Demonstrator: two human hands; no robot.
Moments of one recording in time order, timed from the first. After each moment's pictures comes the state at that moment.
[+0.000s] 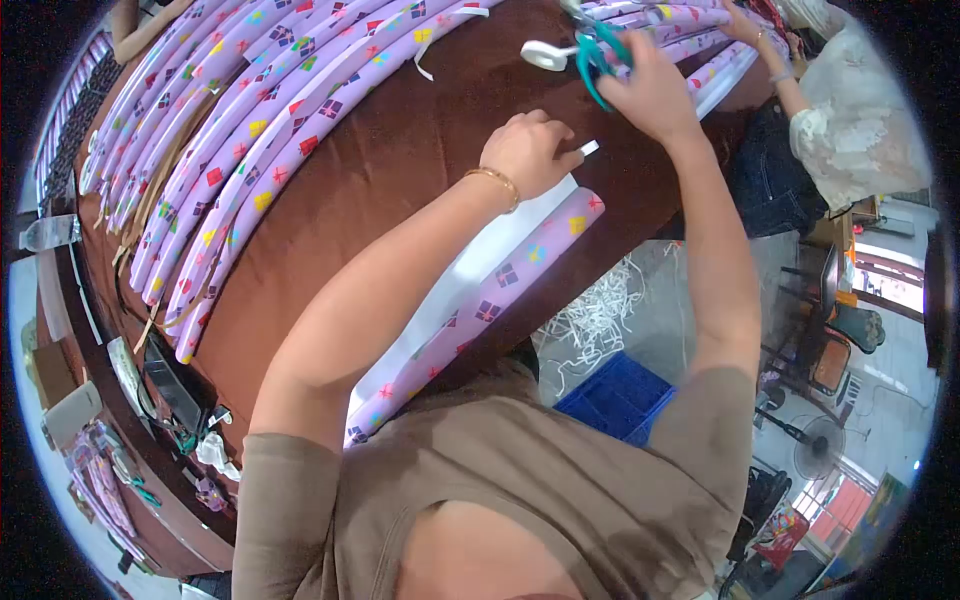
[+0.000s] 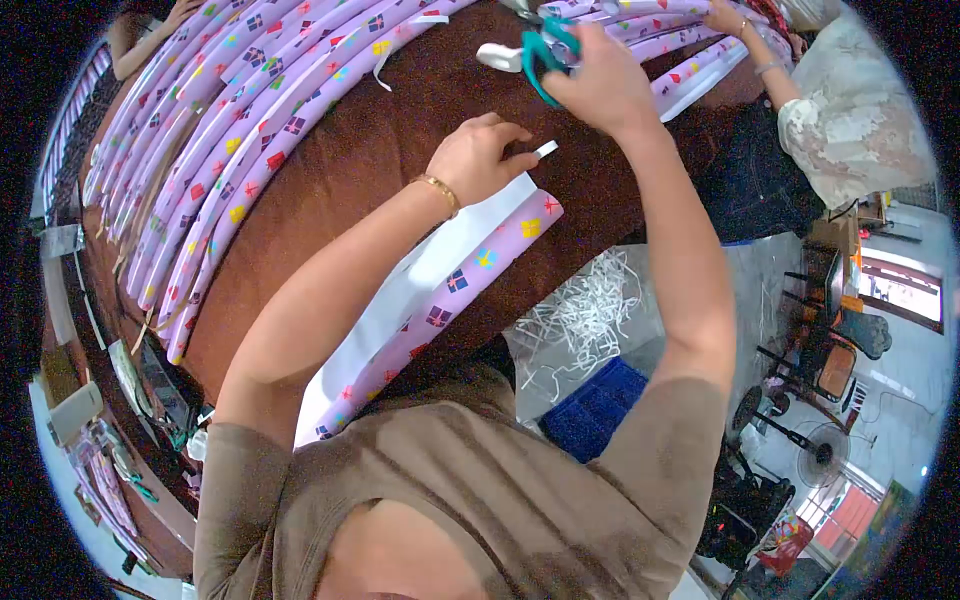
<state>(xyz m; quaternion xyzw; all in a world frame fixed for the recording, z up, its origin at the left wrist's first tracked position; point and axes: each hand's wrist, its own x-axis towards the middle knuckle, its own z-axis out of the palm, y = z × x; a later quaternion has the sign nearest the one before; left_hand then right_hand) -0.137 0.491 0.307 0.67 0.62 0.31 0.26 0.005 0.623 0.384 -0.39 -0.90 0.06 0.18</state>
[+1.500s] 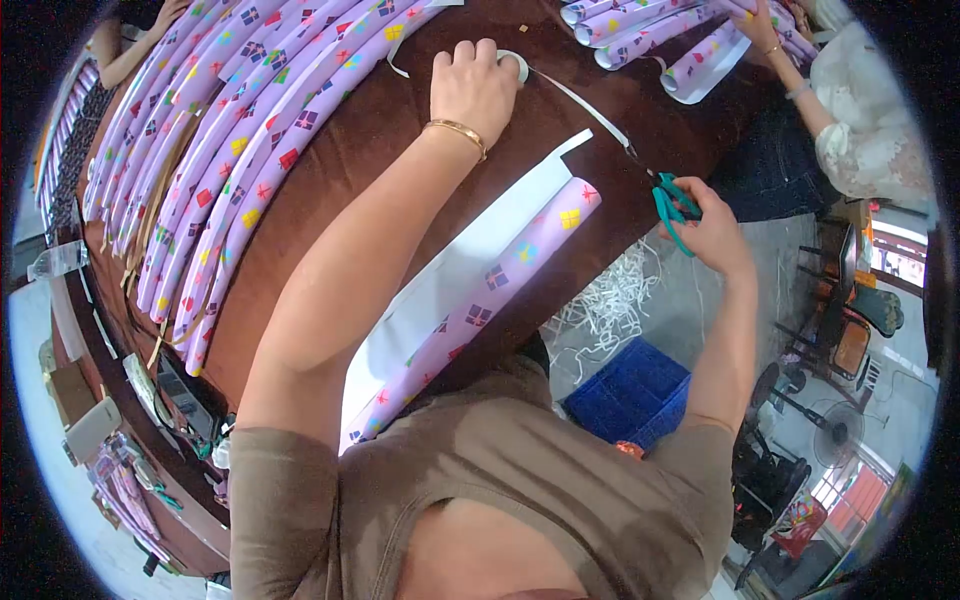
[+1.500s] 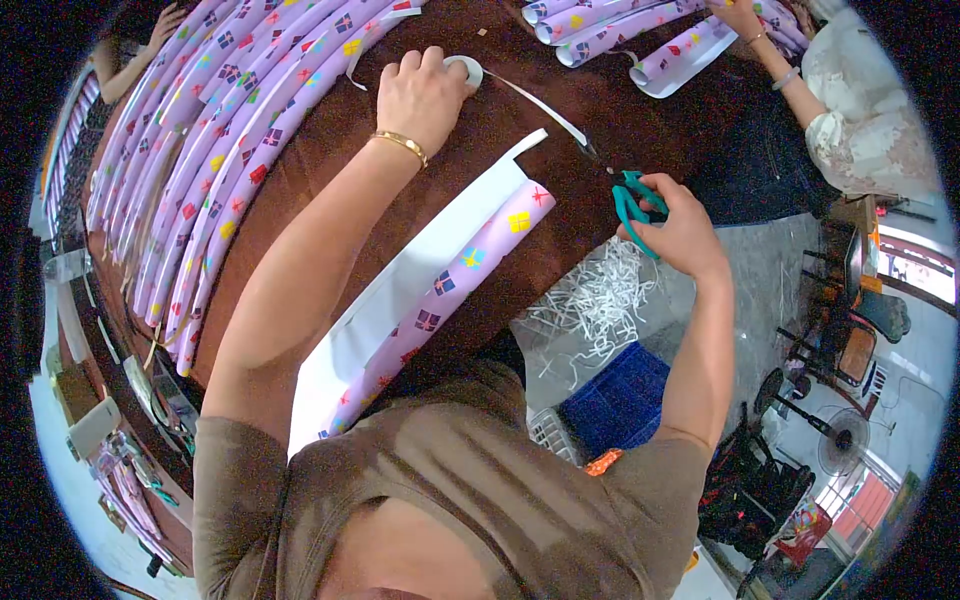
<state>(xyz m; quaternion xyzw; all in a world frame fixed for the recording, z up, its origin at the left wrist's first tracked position) -0.168 0.536 0.290 0.69 0.69 0.15 -0.15 0.159 0.529 0.371 -0.56 -0.77 0.30 0.02</state>
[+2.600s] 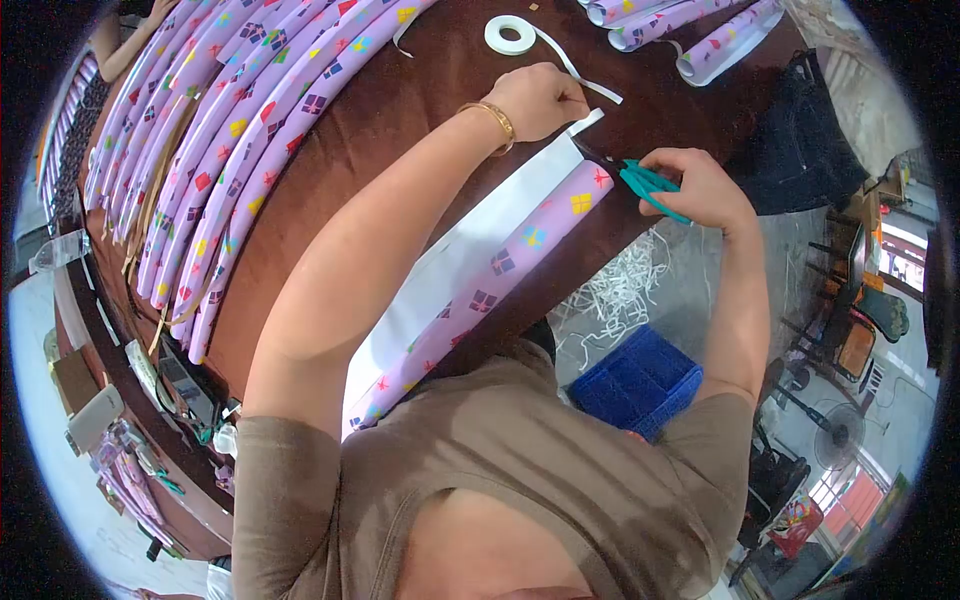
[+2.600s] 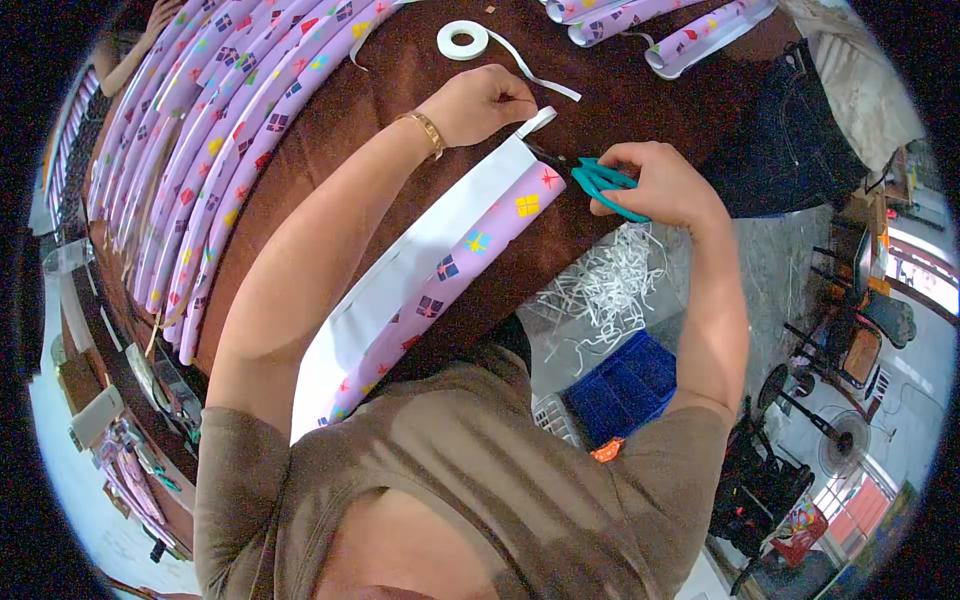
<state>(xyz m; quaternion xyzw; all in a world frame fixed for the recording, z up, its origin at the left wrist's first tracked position) -0.145 0.539 0.293 0.70 0.56 0.26 0.35 0.108 0.562 0.371 -0.44 -0.80 0.39 -0.13</state>
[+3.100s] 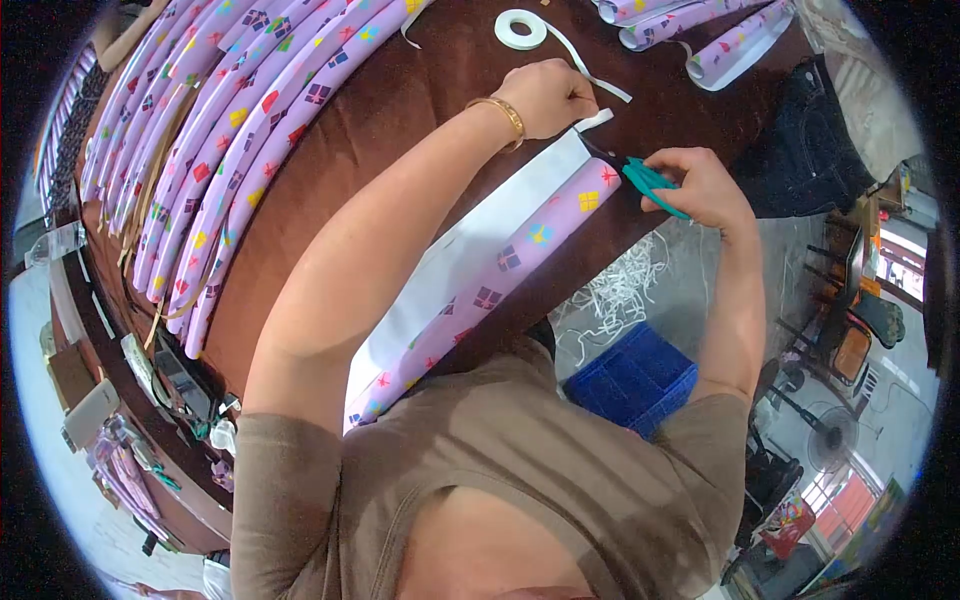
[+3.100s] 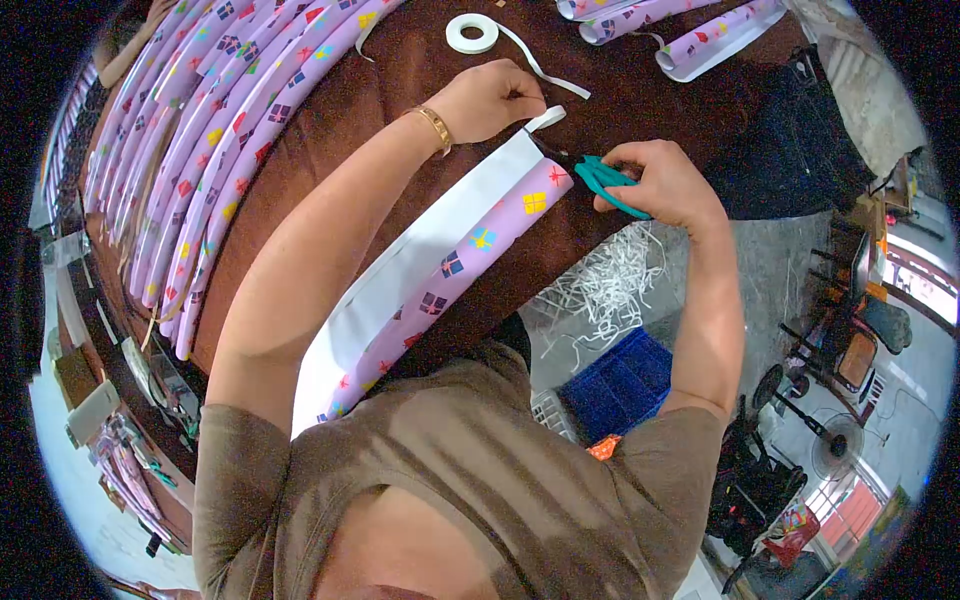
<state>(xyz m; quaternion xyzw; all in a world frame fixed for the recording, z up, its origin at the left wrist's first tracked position) -0.145 0.537 0.290 0.71 0.56 0.26 0.34 0.108 0.562 0.361 -0.46 -0.77 0.44 -0.07</state>
